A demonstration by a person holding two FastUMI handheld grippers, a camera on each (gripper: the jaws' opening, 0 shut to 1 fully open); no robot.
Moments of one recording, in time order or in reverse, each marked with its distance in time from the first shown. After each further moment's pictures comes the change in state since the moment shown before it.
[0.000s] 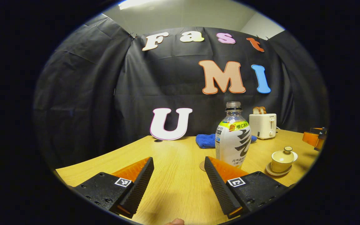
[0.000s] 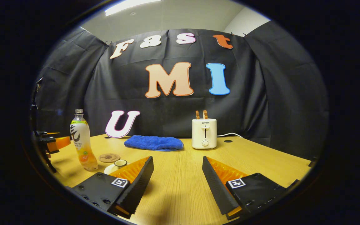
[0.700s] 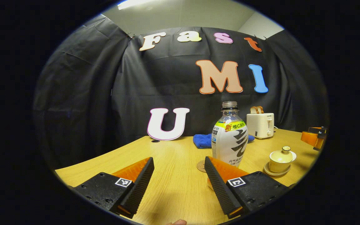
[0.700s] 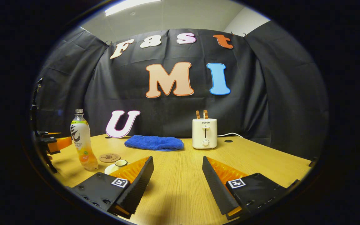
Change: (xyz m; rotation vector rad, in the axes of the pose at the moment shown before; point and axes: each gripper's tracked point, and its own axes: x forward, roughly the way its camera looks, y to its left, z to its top) left arm 0.003 -0.004 -0.002 0.008 0.001 -0.007; right arm -0.001 0.001 0.000 0.000 0.001 0.003
